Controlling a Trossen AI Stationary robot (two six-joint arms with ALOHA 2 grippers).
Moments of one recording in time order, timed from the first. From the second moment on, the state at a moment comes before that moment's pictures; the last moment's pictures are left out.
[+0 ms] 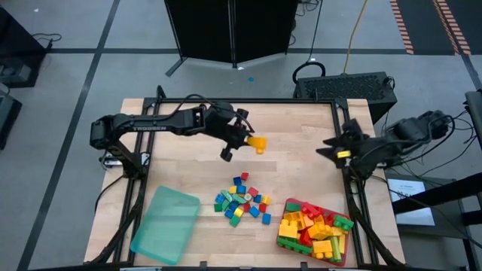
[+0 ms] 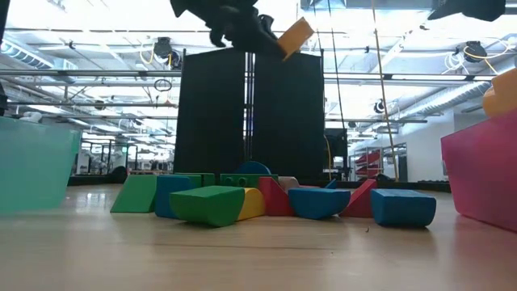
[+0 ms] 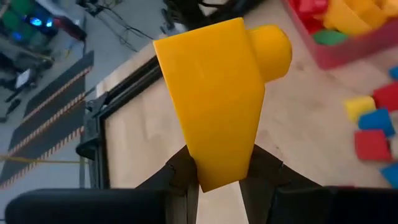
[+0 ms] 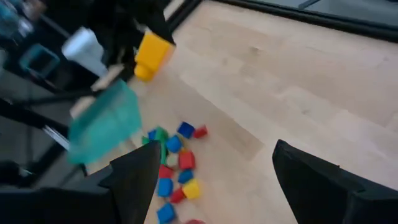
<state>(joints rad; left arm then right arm) 0.18 1.61 1.34 -0.30 0.22 0.73 0.47 0.77 1.15 -1.13 0.61 1.17</state>
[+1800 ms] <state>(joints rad) 0.00 1.61 1.36 0.39 0.16 0.12 0.33 1.08 1.15 -0.06 0.57 0.02</state>
